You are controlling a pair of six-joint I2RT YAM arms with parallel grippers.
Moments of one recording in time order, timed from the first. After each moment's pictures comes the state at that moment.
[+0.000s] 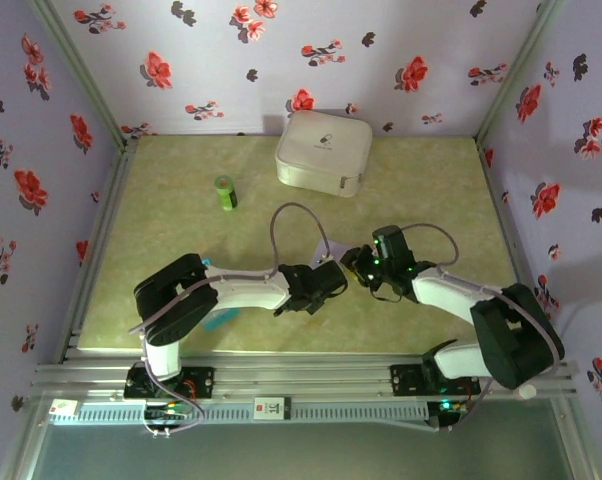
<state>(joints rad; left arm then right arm) -1.17 1.86 1.09 -0.40 -0.43 -0.21 0.47 1.32 0.51 0.00 -0.31 1.17</state>
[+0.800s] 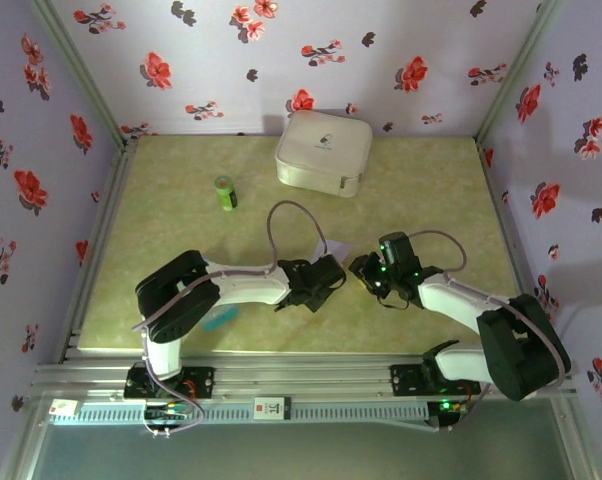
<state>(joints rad) -1.12 1.87 1.10 -0.38 -0.28 -0.27 0.44 1.27 0.46 -0.06 -0.29 1.16</state>
